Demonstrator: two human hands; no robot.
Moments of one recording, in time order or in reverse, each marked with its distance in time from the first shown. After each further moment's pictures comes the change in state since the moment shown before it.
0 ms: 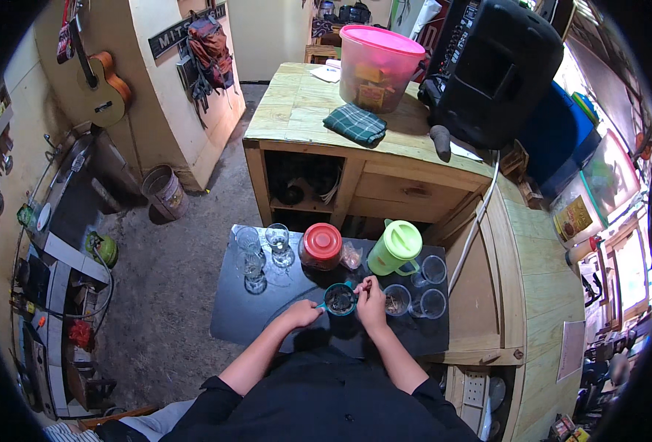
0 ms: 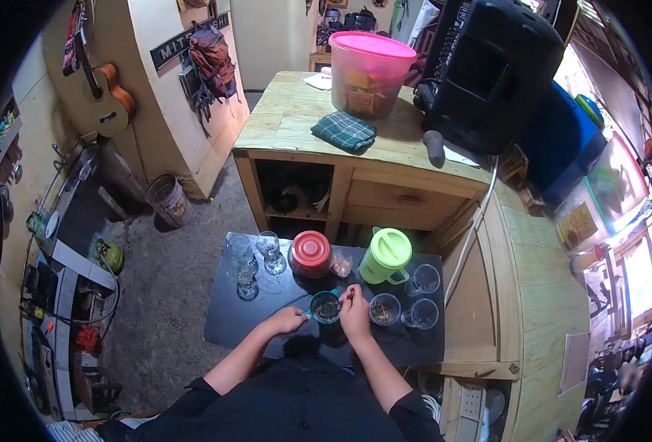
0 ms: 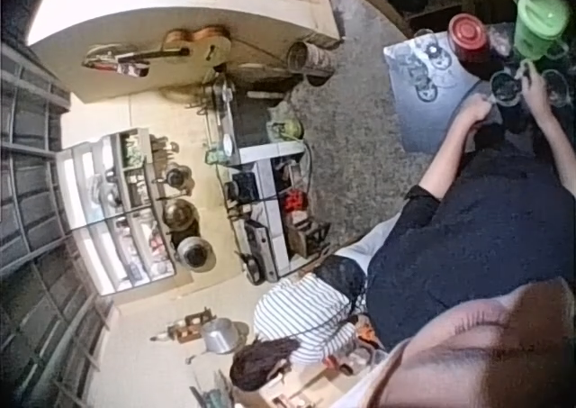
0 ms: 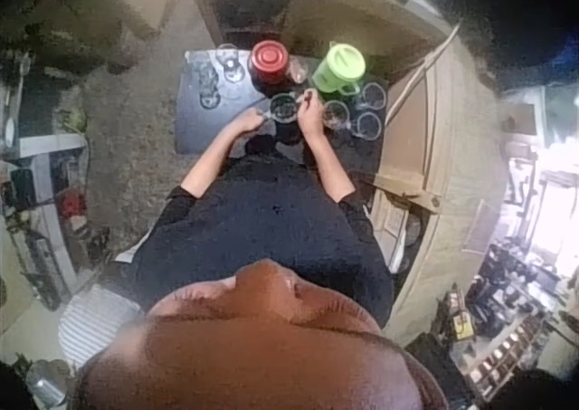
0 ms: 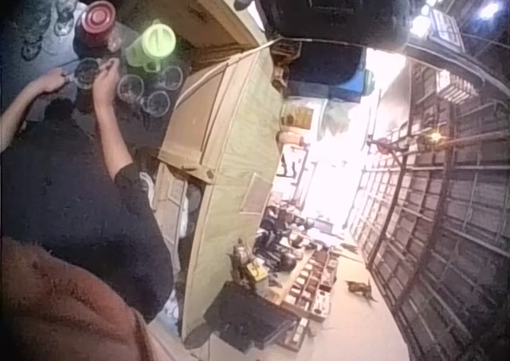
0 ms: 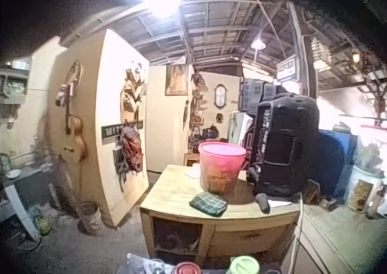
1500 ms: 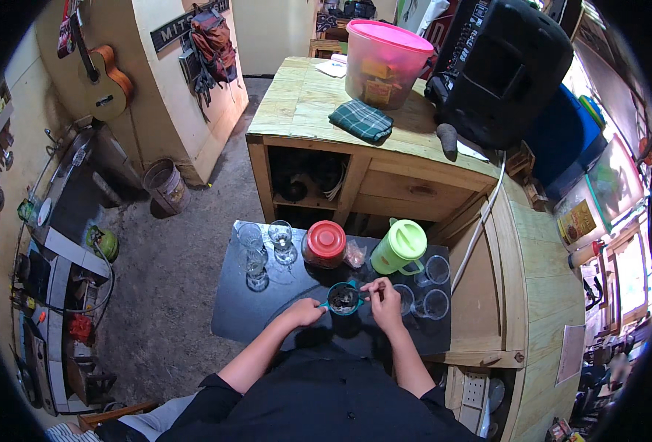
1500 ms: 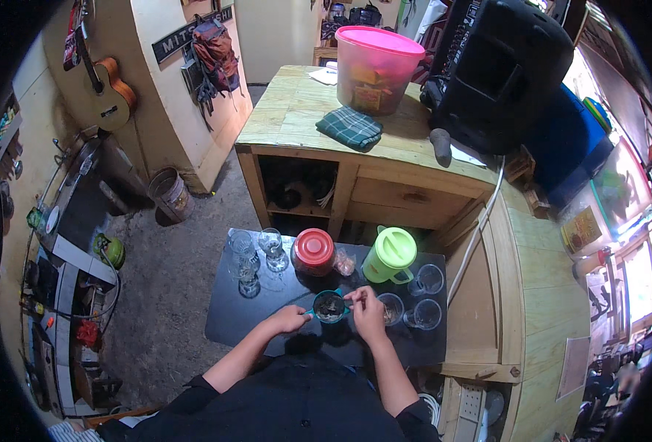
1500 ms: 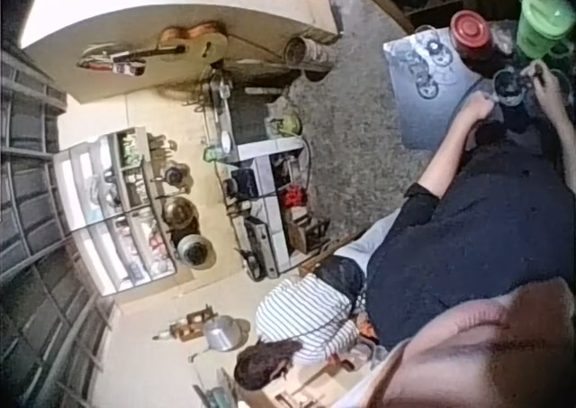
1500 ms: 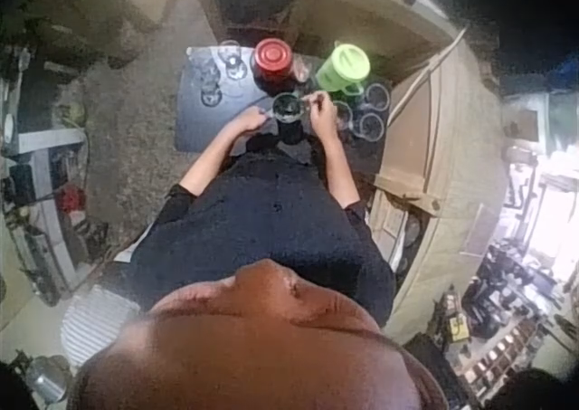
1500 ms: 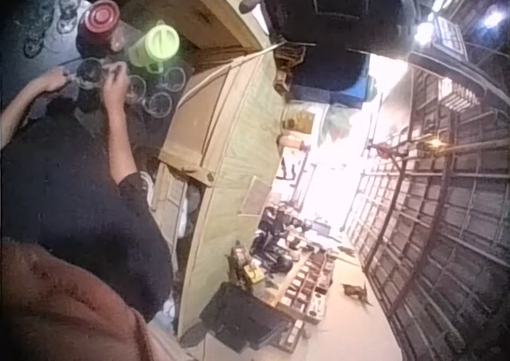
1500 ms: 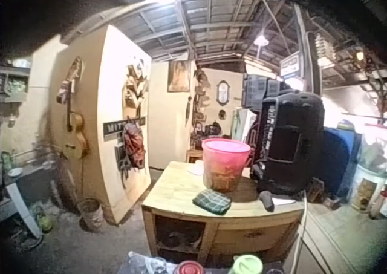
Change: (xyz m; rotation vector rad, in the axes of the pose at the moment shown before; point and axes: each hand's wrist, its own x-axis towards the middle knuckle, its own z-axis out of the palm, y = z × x) left_hand -0.010 0.019 -0.014 0.039 -0.095 -0.110; right_hand 0.005 -0.014 -0.026 0.211 -0.143 0.108
